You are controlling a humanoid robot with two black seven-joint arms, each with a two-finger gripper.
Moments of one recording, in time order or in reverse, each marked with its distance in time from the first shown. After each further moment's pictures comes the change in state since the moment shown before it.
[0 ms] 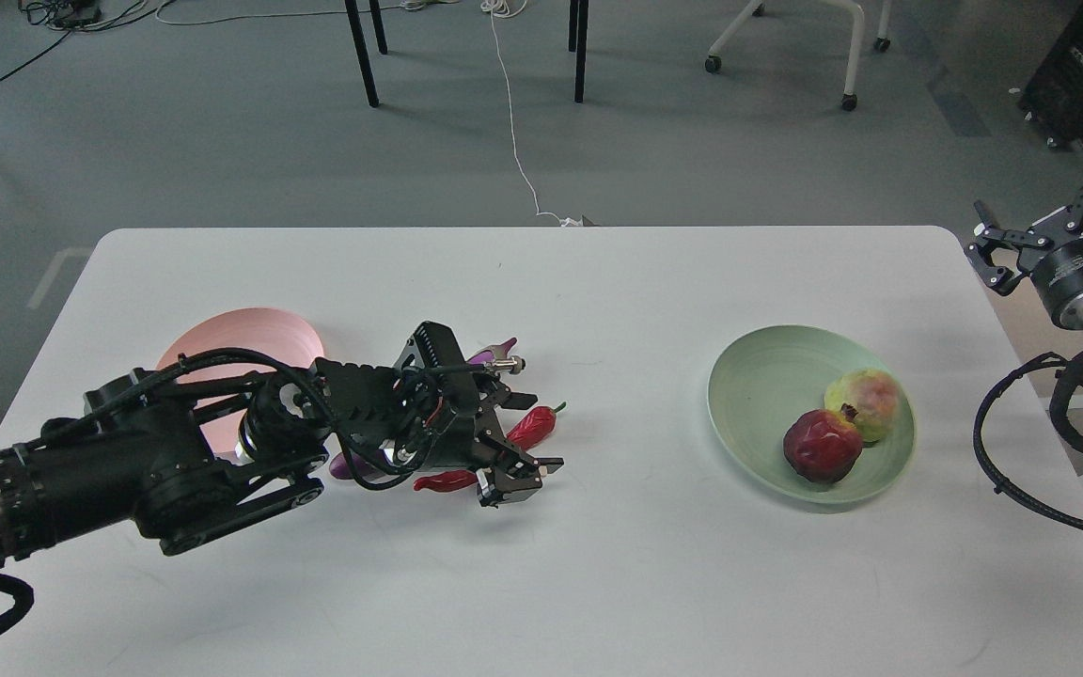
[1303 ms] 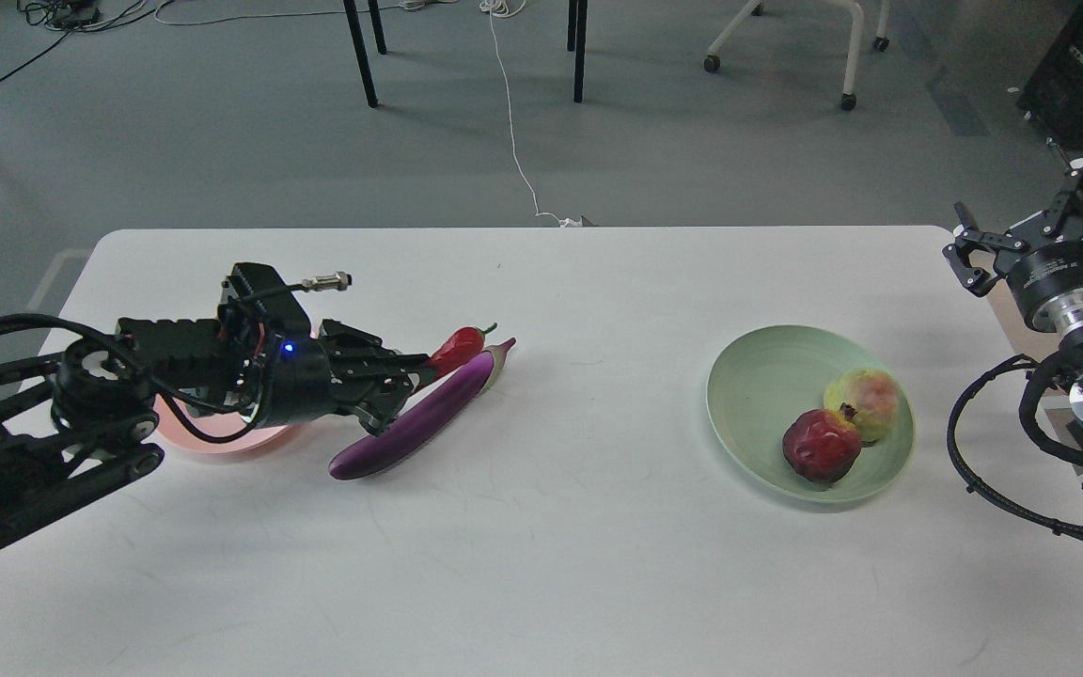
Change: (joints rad) left arm 0.063 0.419 -0.165 -0.138 -0.323 0.011 -0.042; right arm 0.004 0.053 0.009 -0.023 -0.001 0.000 0.035
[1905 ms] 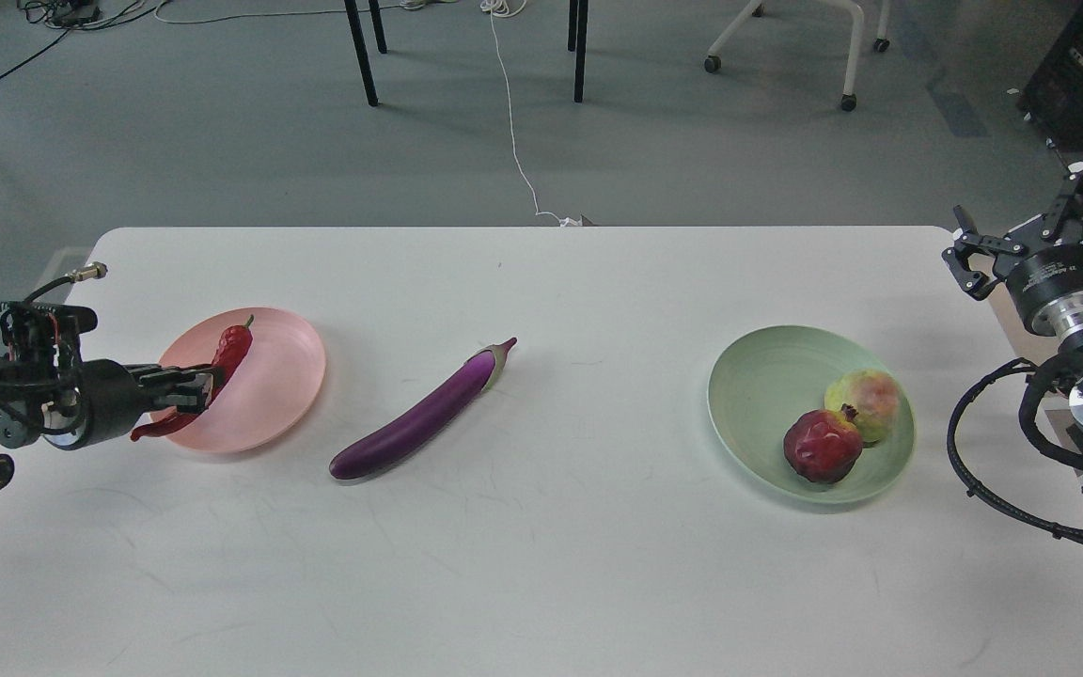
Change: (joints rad) left arm 0.107 0.013 0.050 0.448 -0.266 0.008 -0.021; right arm -0.005 0.000 -0.003 0.000 0.000 0.000 0.000
